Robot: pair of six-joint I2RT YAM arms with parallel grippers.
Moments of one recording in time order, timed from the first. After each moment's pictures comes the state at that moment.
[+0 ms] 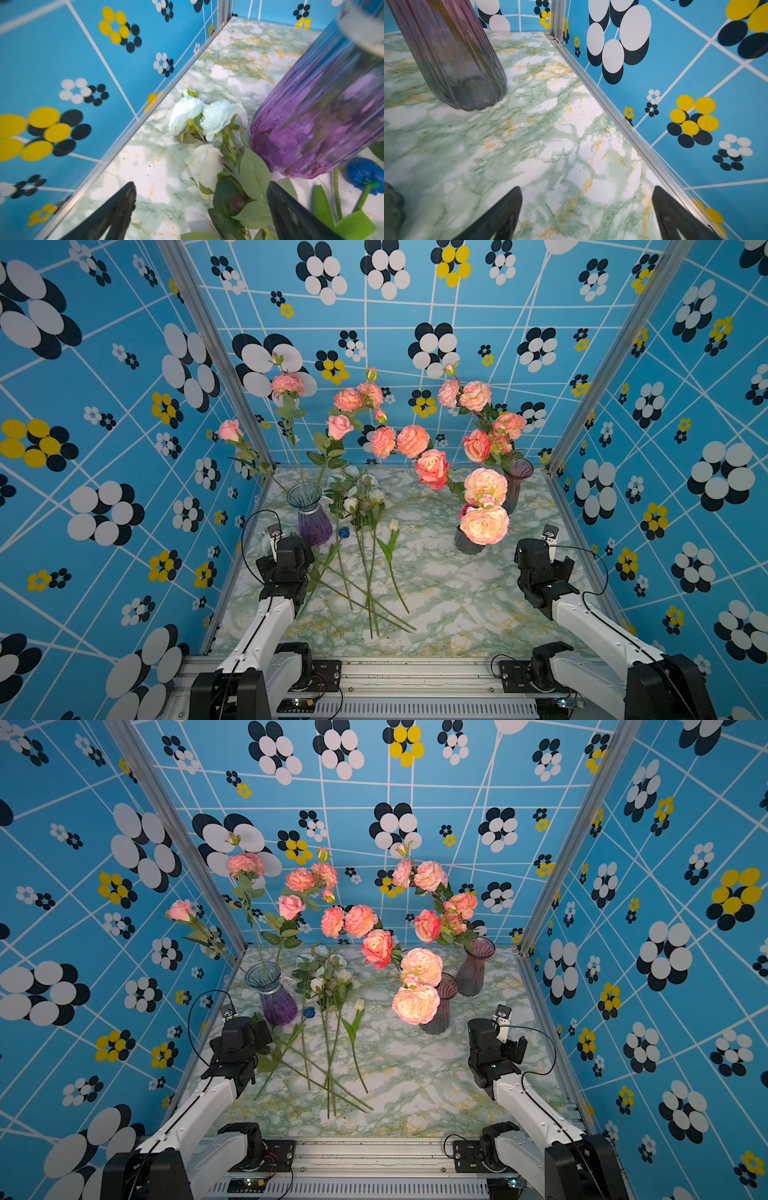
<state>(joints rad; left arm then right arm) 0.03 1.03 0.35 0.07 -0.46 -0.22 0.22 1.05 0.38 0.03 0.85 0.24</state>
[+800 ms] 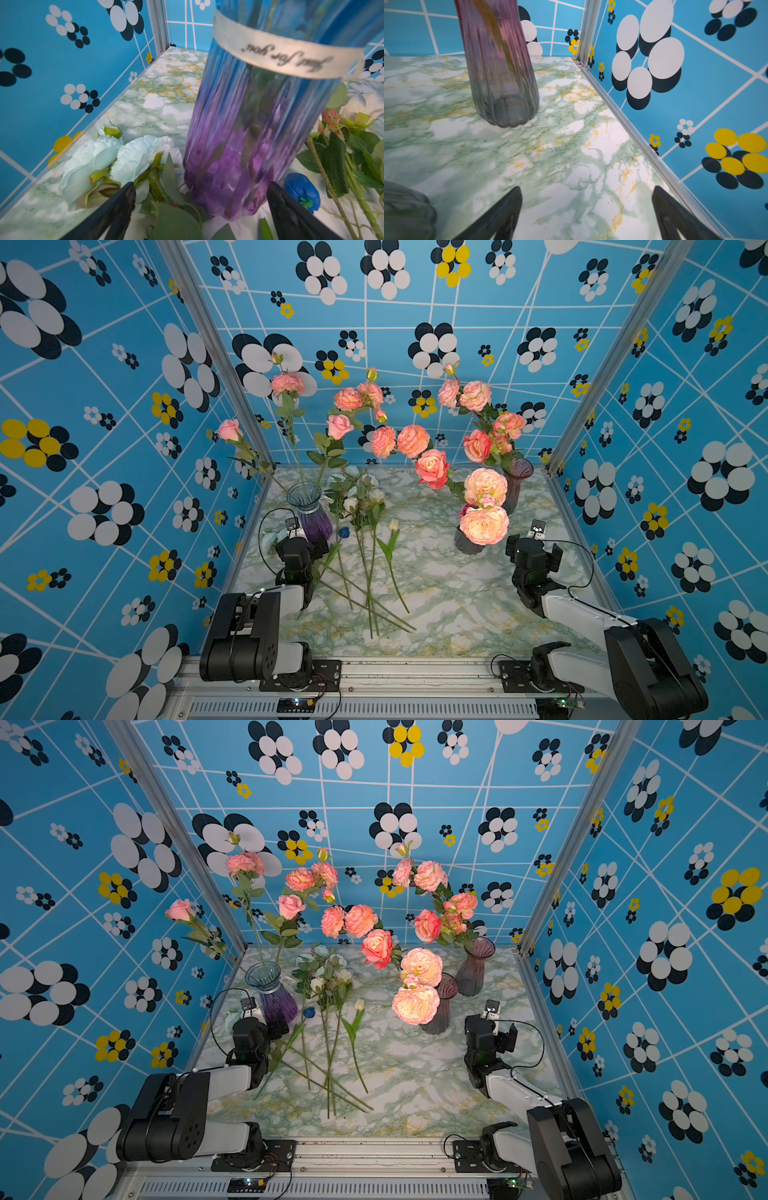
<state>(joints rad) 0.02 1.42 0.31 0.78 -0.20 -0.11 0.22 1.23 0.33 0.46 0.74 0.06</state>
